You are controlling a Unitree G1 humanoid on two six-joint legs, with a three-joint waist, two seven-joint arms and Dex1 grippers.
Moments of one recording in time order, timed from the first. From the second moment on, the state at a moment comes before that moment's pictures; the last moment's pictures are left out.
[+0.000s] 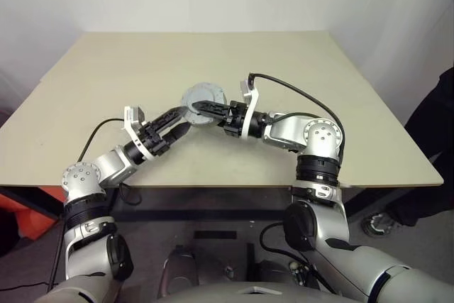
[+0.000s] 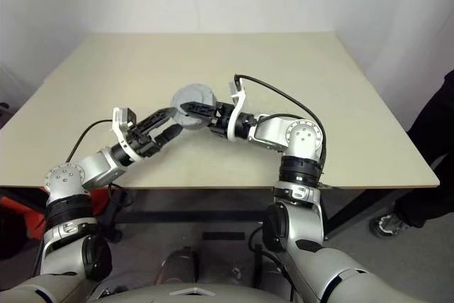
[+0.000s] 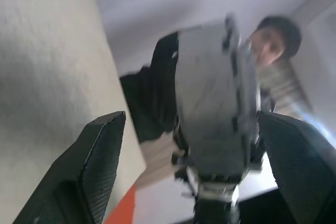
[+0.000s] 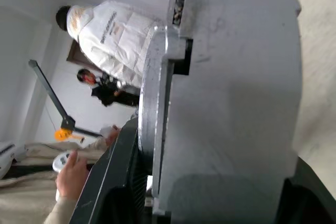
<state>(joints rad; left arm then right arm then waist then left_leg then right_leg) -0.50 0.23 0.61 0.31 -1.22 1.31 -0.54 -0.81 0.12 -0.45 0.21 1.07 1.48 0.05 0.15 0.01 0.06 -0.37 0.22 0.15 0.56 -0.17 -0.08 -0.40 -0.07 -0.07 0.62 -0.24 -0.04</state>
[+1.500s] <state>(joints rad) -0.51 0.27 0.62 0.52 -1.01 0.77 -0.38 -0.75 0.06 -0.25 0.26 0.77 1.10 0.11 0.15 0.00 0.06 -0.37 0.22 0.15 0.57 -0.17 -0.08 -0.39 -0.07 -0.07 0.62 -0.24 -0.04</state>
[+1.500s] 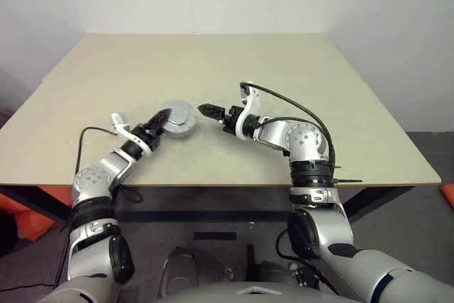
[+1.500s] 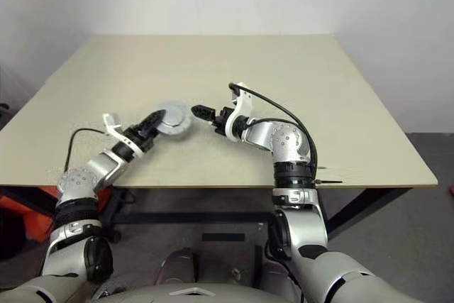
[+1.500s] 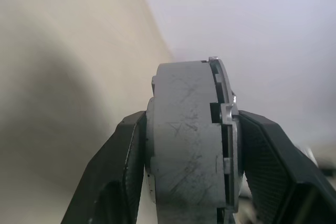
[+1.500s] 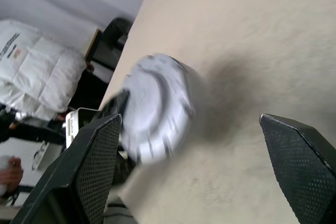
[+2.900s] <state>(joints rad) -0.51 0.56 0.09 0.33 -0.39 0.29 -0.69 -0.49 -0.54 0.07 -0.04 0.29 0.63 0.46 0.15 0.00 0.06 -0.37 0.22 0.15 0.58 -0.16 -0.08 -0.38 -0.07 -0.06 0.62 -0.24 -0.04</state>
